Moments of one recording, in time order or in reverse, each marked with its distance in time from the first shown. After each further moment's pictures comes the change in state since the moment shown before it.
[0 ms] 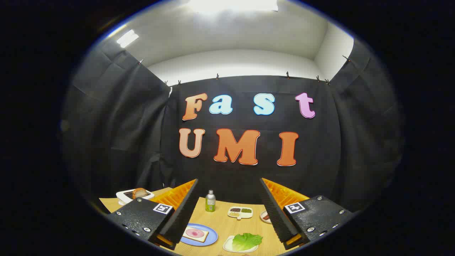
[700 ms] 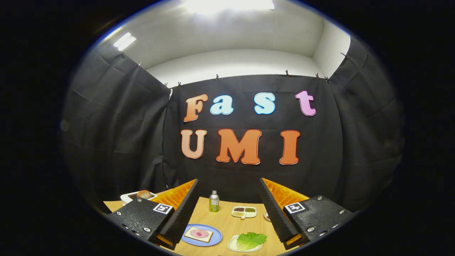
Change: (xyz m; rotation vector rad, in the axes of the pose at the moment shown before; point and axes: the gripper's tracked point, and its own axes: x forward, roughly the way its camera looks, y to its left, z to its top) arm -0.003 0.003 -0.001 0.026 0.003 0.009
